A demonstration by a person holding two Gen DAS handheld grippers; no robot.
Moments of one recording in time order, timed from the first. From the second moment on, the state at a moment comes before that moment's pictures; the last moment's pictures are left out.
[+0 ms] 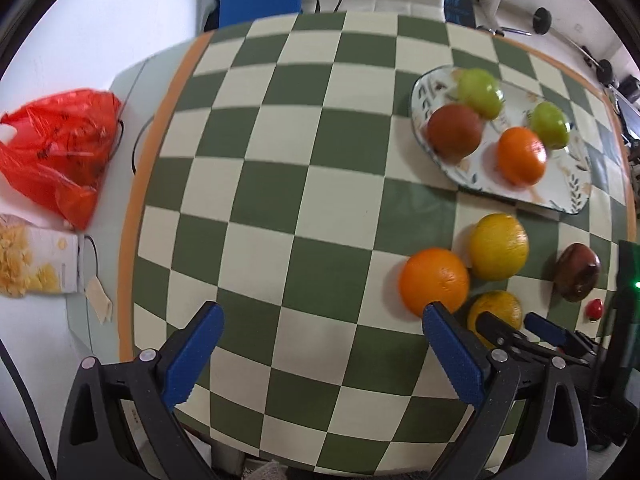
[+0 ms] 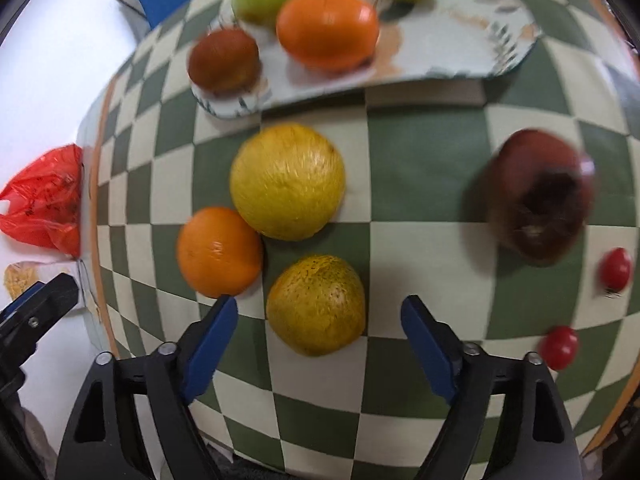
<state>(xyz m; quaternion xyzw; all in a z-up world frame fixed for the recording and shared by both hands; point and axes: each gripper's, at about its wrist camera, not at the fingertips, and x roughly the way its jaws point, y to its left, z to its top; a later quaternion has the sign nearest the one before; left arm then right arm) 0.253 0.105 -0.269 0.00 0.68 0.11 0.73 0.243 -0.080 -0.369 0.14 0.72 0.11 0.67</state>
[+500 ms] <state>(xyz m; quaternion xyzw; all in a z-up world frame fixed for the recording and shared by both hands) 0.293 0.032 -0.354 0.04 0.73 0.00 0.68 0.215 -0.126 -0.379 0.10 0.73 0.08 0.68</state>
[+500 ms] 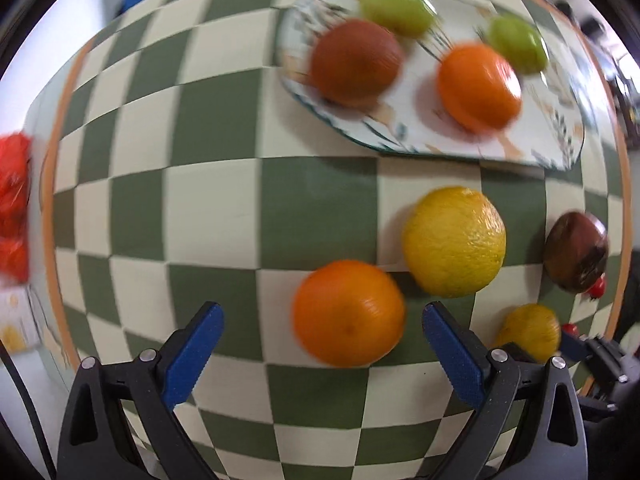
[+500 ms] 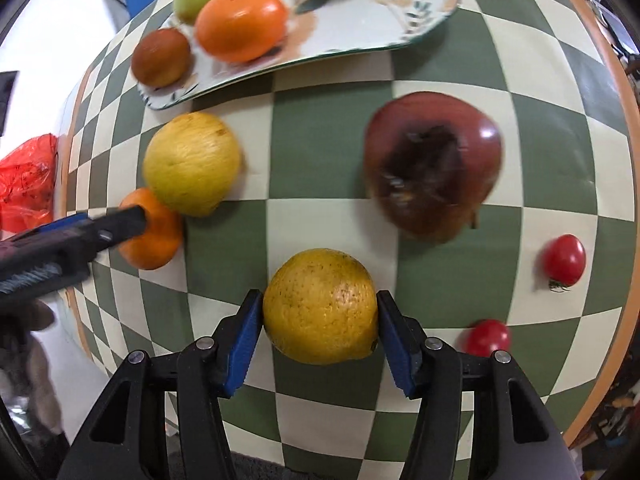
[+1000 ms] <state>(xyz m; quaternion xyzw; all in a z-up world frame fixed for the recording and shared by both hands) 0.243 0.031 -0.370 -0.01 0.74 -0.01 0.67 0.228 -0.109 -0.373 0.09 0.73 0.10 0.67</state>
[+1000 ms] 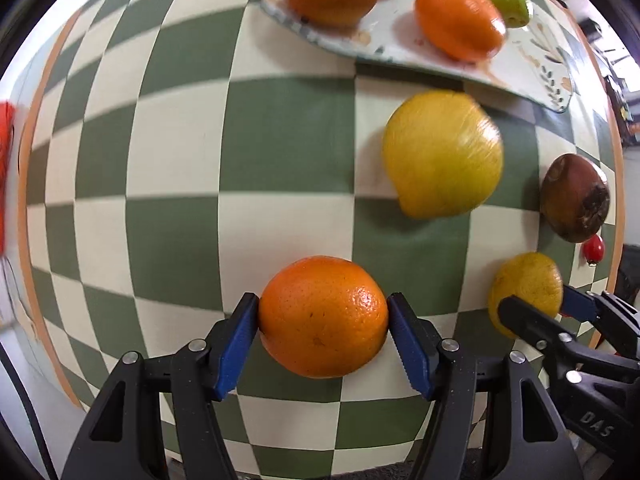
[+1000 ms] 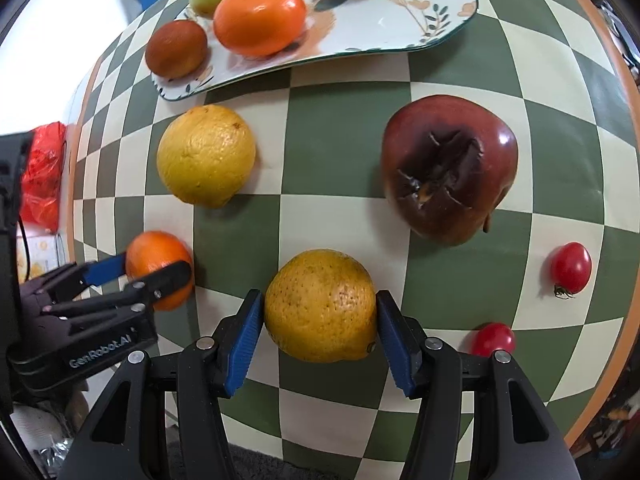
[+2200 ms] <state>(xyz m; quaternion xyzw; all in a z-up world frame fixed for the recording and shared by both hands) 0.387 -0.041 -0.310 -0.23 0.72 -0.07 0.65 0.413 -0.236 -0.324 0.26 0.67 0.09 0.69</state>
